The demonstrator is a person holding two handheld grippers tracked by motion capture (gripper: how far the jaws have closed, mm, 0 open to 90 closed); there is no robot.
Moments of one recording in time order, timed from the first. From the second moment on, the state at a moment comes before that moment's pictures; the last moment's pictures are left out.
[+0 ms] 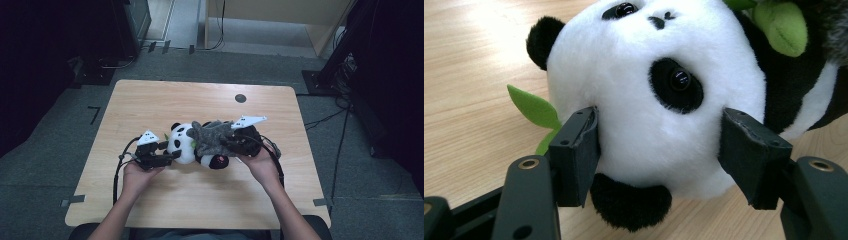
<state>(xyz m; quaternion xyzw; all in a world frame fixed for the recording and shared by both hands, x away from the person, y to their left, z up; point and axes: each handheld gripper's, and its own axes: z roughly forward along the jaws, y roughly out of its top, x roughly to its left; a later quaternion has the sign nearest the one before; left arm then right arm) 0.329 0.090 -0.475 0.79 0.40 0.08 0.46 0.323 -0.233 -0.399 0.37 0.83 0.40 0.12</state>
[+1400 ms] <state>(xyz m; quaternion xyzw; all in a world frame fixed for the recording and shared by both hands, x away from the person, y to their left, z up) 0.330 0.091 -0.476 0.79 0.40 0.08 0.46 0.349 -0.292 -0.460 0.46 0.81 0.34 0.08</state>
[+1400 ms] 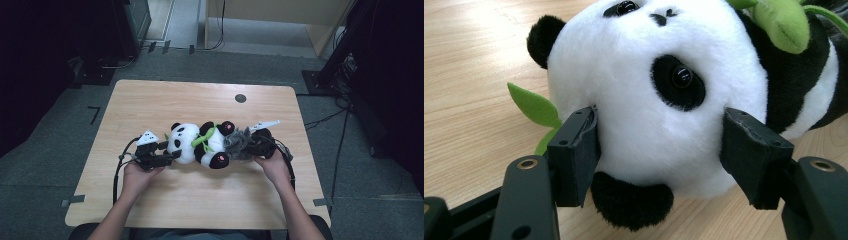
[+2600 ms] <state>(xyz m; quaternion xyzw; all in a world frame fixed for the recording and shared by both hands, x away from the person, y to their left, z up) 0.324 0.087 -0.475 0.79 0.40 0.09 0.46 0.325 -0.249 -0.375 0.38 0.80 0.46 0.10</state>
